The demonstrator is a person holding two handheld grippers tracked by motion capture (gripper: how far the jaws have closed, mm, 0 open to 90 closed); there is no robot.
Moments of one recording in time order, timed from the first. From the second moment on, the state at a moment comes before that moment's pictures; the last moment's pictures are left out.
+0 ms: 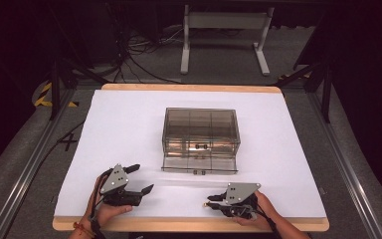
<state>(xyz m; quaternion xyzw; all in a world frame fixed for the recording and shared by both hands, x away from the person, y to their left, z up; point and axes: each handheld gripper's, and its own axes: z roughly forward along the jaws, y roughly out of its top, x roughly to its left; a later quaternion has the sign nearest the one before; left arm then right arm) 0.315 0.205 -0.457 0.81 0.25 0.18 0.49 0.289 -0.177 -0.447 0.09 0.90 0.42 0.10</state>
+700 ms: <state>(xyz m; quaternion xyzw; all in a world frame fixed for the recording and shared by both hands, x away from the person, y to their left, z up) 0.317 0.203 -0.457 0.82 0.25 0.17 0.48 0.291 -0.184 -0.445 0.11 0.90 0.42 0.12</state>
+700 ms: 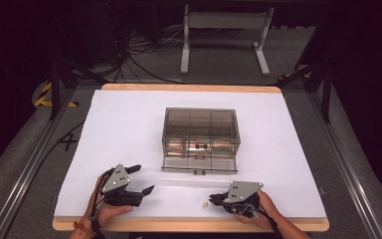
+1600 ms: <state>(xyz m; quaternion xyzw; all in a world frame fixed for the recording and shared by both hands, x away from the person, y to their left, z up) 0.318 0.202 -0.457 0.82 0.25 0.16 0.48 0.293 -0.203 -0.412 0.13 0.86 0.46 0.16</state>
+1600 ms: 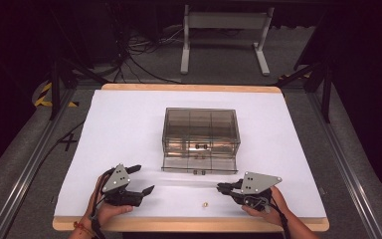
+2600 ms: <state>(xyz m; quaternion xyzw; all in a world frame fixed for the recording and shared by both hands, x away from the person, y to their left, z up) 0.315 0.204 -0.457 0.82 0.25 0.17 0.49 0.315 -0.196 -0.373 0.14 0.84 0.48 0.20</state>
